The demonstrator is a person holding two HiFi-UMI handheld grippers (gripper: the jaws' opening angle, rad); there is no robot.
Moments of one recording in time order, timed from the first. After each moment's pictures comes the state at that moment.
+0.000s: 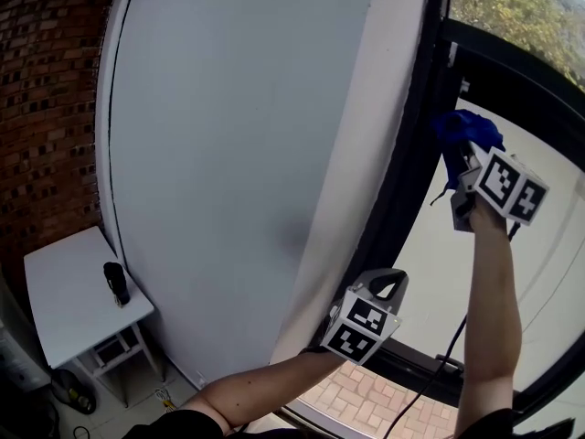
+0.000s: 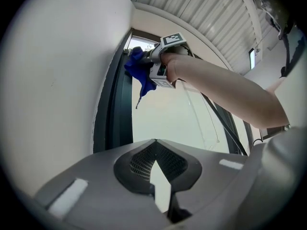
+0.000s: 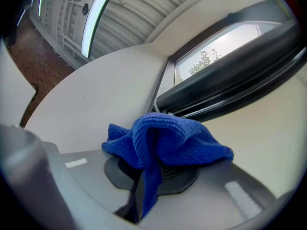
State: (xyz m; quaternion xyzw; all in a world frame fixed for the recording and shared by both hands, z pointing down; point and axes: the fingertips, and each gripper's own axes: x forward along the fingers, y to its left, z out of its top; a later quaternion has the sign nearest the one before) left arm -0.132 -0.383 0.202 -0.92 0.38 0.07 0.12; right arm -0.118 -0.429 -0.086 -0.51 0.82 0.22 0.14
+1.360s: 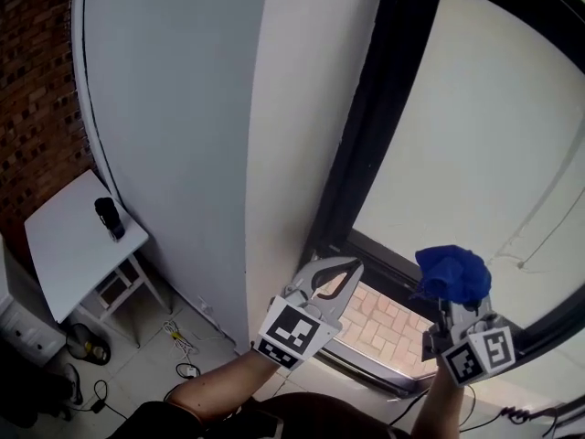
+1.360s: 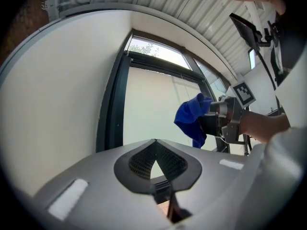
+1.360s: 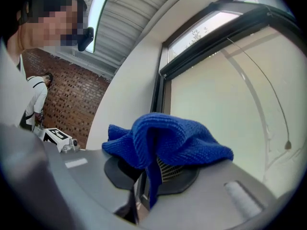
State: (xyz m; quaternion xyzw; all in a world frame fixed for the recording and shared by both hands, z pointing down) left arm -0.147 -0.285 0.336 -0.92 0.37 0.07 0.09; right arm -0.017 -0.265 0.262 -0.51 0.85 0.10 0.06
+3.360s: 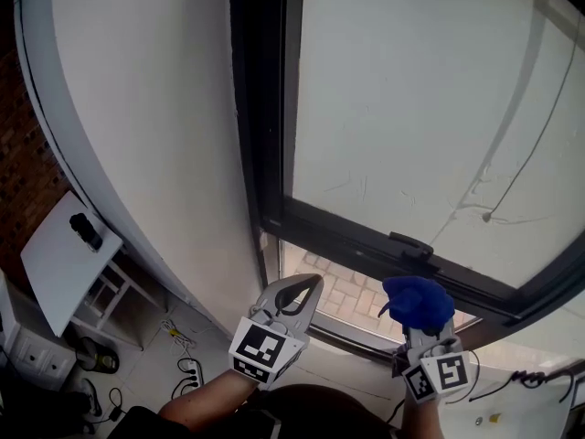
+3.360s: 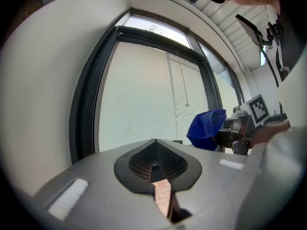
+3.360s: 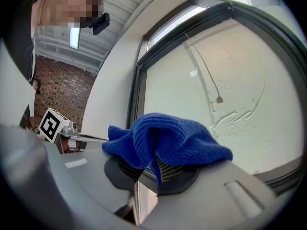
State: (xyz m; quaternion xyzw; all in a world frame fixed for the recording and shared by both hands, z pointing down) left arm -0.039 -0.267 0.416 -0.92 0.40 -0.01 0.02; right arm 0.116 -0.231 0.379 -0.56 0.82 0.03 0.07
